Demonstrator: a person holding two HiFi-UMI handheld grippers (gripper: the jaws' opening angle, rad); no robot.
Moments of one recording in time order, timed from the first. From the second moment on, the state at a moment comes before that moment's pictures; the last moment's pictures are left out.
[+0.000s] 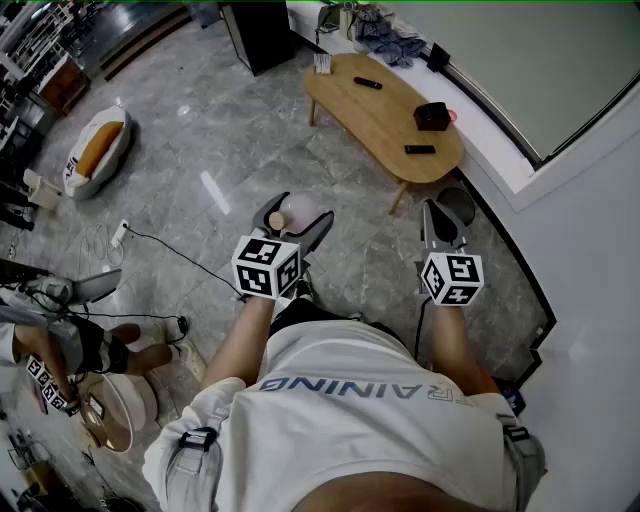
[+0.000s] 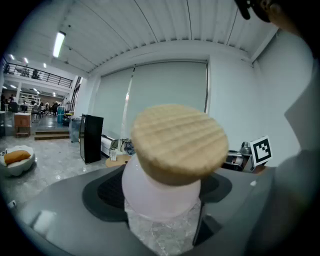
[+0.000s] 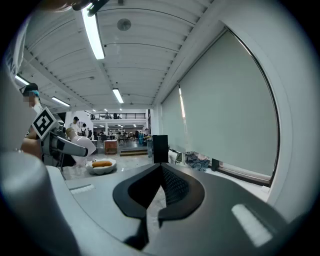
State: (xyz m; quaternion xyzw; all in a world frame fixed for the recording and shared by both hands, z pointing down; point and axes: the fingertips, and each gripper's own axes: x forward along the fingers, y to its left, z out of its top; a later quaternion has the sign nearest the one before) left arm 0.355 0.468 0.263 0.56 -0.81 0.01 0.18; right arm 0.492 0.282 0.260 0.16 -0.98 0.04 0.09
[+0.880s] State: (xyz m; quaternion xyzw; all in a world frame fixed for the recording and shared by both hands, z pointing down) left arm 0.329 0.480 0.272 0.55 -0.81 0.00 0.20; right arm 0.462 0.291 0.271 0.15 -0.98 0.07 0.08
